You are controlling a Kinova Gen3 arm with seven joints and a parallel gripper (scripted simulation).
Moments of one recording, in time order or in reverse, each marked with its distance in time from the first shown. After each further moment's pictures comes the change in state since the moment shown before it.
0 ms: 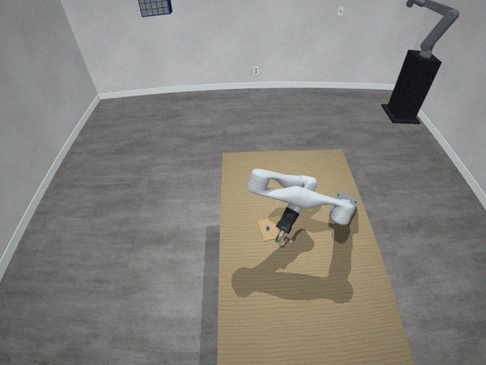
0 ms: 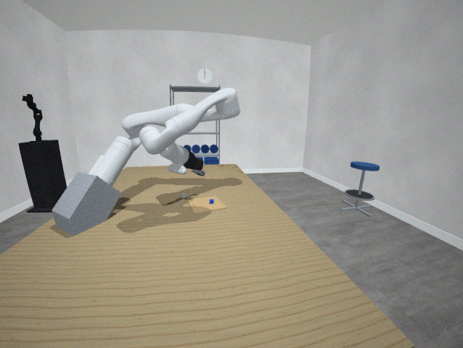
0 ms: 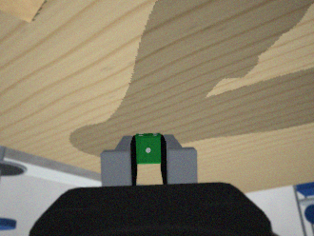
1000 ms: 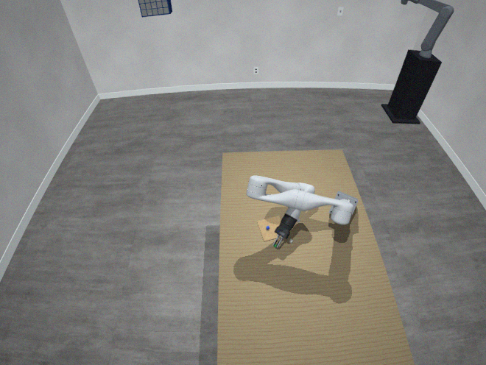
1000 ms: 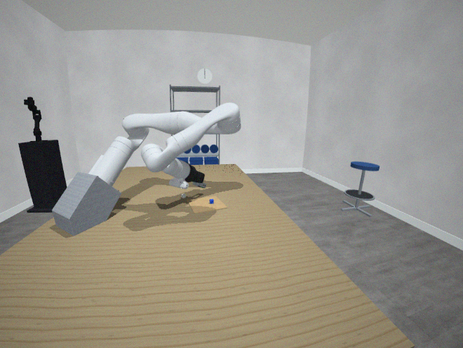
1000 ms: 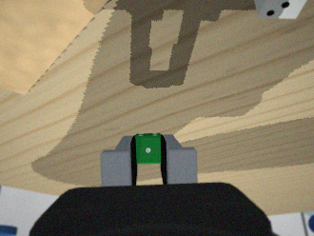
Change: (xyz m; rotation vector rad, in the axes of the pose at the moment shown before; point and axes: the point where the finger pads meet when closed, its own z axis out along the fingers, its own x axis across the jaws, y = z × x) arm -0.005 -0.054 0.028 0.001 -0.009 -0.013
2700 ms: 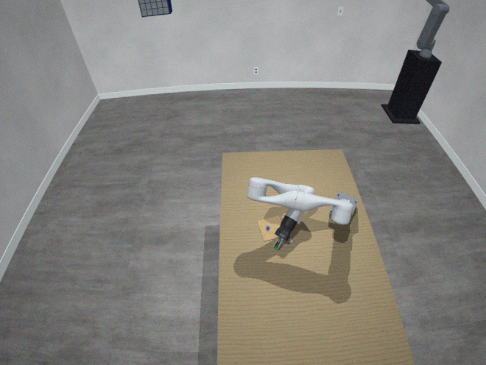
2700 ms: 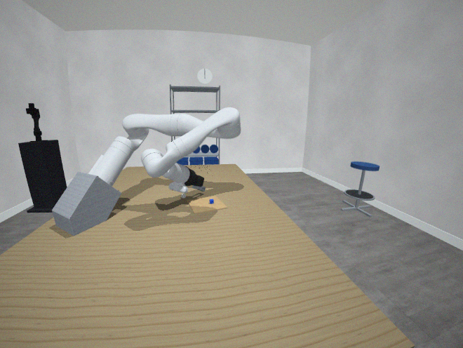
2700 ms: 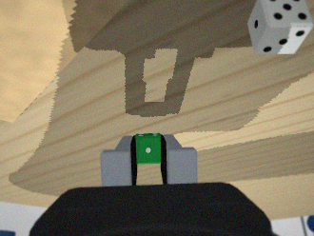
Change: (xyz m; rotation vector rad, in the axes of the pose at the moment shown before) arm 0.004 -0.016 0.007 -0.001 0.008 0.014
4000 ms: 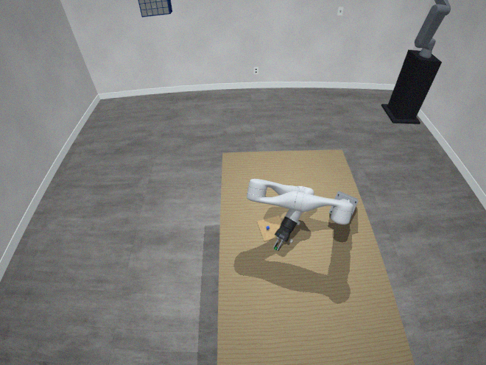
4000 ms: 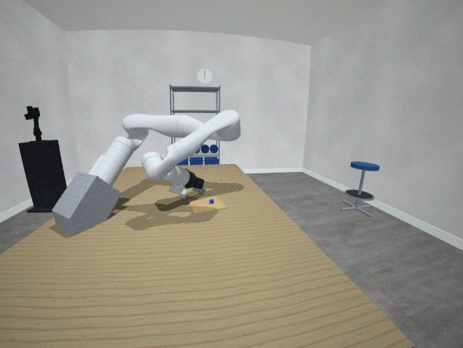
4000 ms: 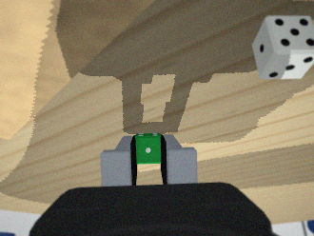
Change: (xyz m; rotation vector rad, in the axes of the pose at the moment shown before) arm 0.000 -0.010 0.005 0.000 0.000 0.000
